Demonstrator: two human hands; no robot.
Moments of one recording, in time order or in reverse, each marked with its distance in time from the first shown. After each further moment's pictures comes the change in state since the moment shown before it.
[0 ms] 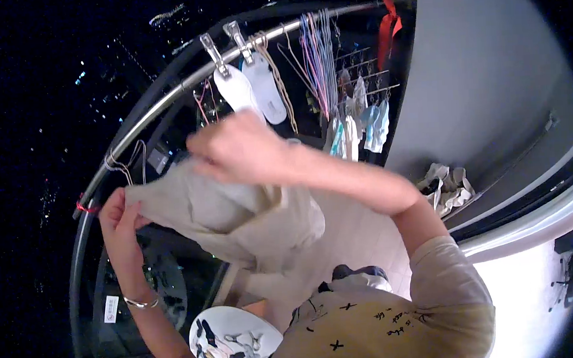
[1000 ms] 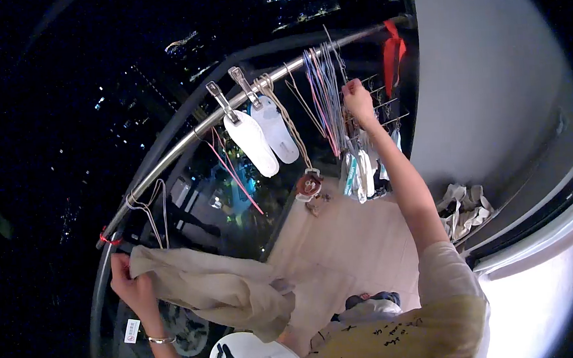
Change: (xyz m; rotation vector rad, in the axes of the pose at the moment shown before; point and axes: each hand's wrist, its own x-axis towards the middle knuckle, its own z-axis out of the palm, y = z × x) left_hand -0.009 0.009 -0.008 0.564 0.440 0.474; right_hand -0.107 0.305 0.001 -0.109 0.498 1.026
